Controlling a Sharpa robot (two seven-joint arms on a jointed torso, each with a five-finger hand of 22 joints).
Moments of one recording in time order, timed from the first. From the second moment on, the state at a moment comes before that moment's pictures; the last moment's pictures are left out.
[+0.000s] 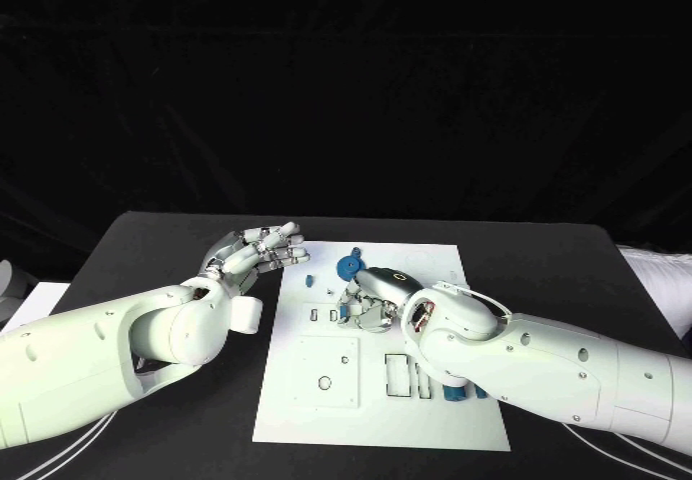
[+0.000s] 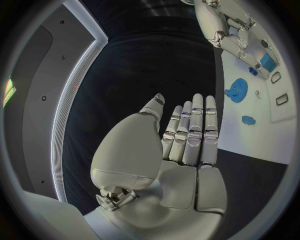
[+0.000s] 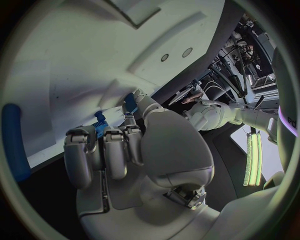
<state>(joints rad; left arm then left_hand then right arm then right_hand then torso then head) 1.15 -0.95 -0.03 1.63 0.15 -0.34 0.49 1.38 -0.01 0.08 0.11 0.14 0.96 0.24 0.07 0.07 1.07 0.17 0.07 0.07 1.16 0.12 0.13 0.16 0.17 0.95 0.23 0.25 0.07 1.09 -0.57 -0.01 1.51 -1.52 -0.30 -0.27 1.33 -0.03 0.22 0.03 0.09 1.10 0.12 0.07 0.09 1.46 0.03 1.46 1.31 1.47 -0.04 1.57 1.31 0.02 1.46 0.06 1.56 1.31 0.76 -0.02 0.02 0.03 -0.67</state>
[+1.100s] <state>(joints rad) 1.15 -0.95 -0.03 1.63 0.15 -0.34 0.48 1.38 0.00 0.08 0.10 0.14 0.98 0.22 0.07 0.07 1.08 0.16 0.07 0.07 1.21 0.10 0.15 0.19 0.17 0.99 0.21 0.27 0.08 1.09 -0.58 -0.01 1.53 -1.57 -0.39 -0.26 1.28 -0.10 0.13 0.08 0.06 1.00 0.15 0.07 0.07 1.47 0.05 1.39 1.31 1.47 -0.02 1.57 1.31 0.02 1.47 0.09 1.56 1.31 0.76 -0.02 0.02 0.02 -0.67</state>
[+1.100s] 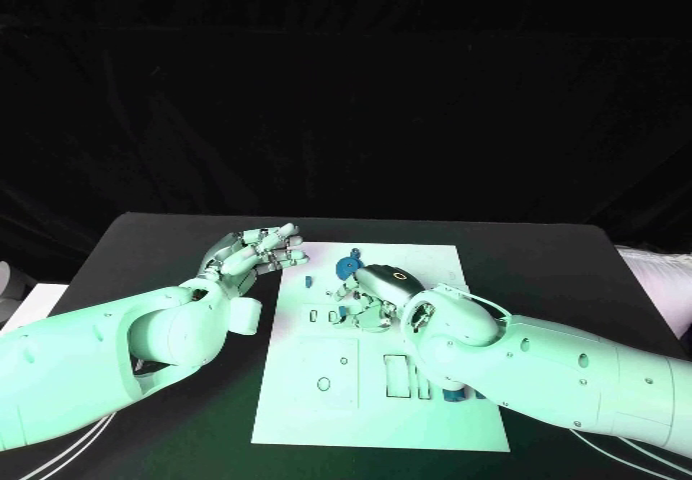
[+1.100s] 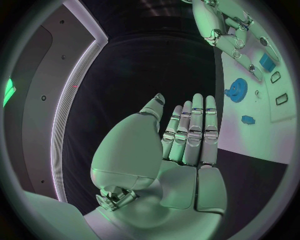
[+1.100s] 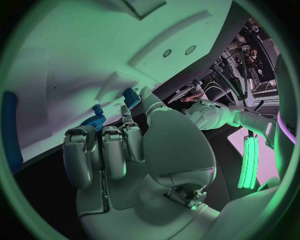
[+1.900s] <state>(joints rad) 1.17 -0.93 -0.03 1.60 -0.17 -0.30 0.15 1.25 -0.03 0.05 0.17 0.13 1.08 0.10 0.19 0.14 1.36 0.02 0.82 0.77 1.46 -0.06 1.57 1.31 0.10 1.44 0.05 1.25 1.02 1.21 -0.95 0.01 1.76 -1.14 -0.46 0.12 1.29 -0.09 0.10 0.10 0.08 0.99 0.15 0.07 0.07 1.47 0.06 1.37 1.31 1.46 -0.02 1.57 1.31 0.02 1.47 0.09 1.55 1.31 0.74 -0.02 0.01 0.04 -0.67</state>
